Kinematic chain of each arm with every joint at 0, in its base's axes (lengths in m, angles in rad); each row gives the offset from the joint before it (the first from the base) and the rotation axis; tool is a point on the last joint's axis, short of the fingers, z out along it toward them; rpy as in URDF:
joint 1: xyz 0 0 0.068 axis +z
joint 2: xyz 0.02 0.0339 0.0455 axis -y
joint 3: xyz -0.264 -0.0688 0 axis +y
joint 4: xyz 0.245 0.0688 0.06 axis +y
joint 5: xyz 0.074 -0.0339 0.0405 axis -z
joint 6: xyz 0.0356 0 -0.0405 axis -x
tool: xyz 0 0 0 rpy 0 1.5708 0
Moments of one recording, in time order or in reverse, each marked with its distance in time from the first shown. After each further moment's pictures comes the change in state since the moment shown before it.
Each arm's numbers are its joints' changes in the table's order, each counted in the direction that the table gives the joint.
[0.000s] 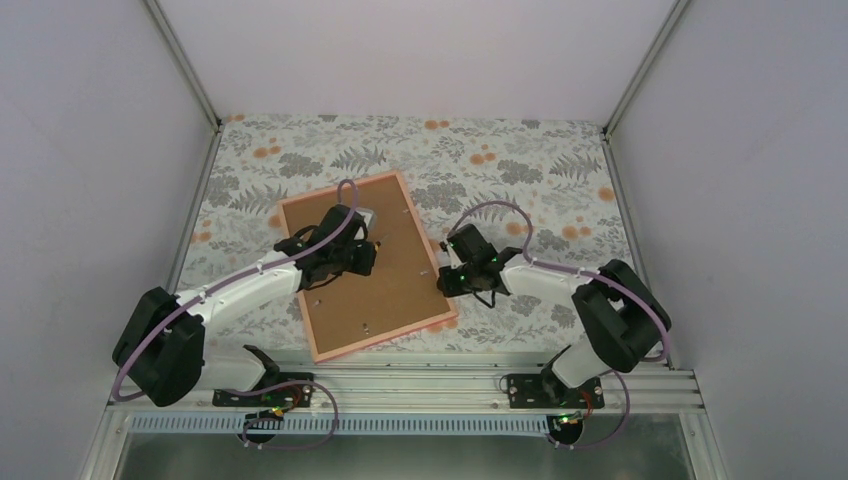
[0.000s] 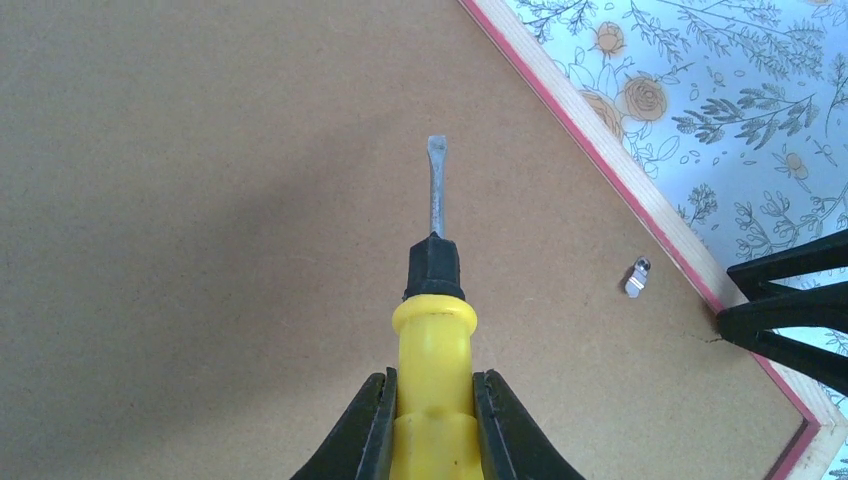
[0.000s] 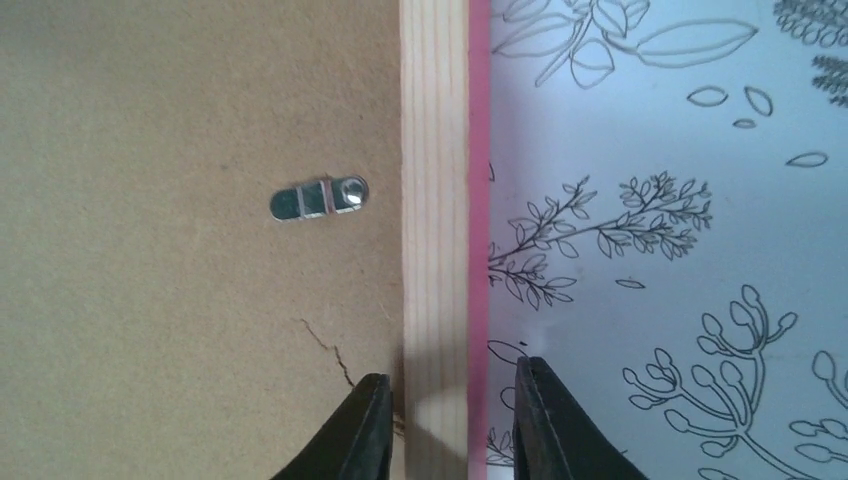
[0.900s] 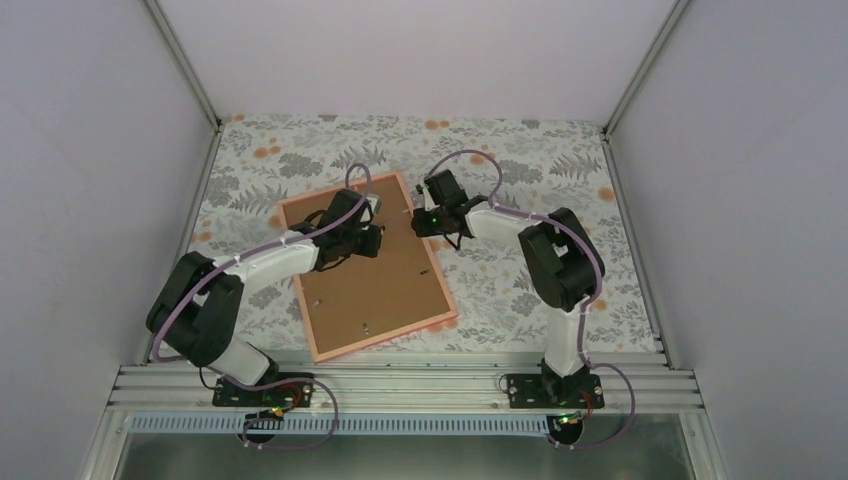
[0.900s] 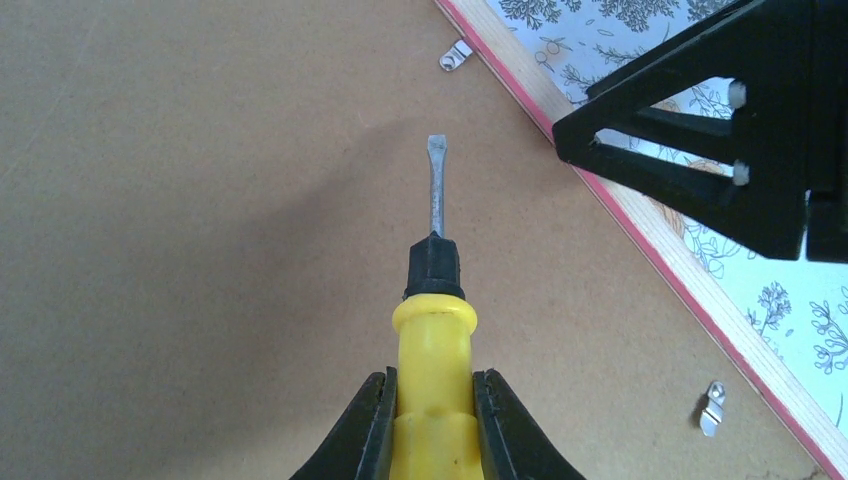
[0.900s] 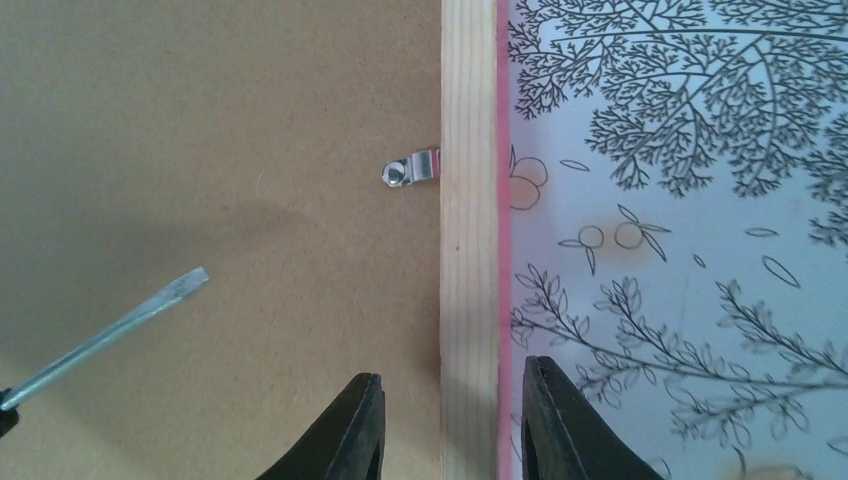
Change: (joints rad) left arm 0.080 -0.200 -0.071 -0.156 0.034 -0.061; right arm -0.107 -0.432 -0.528 -0.050 0.015 0.082
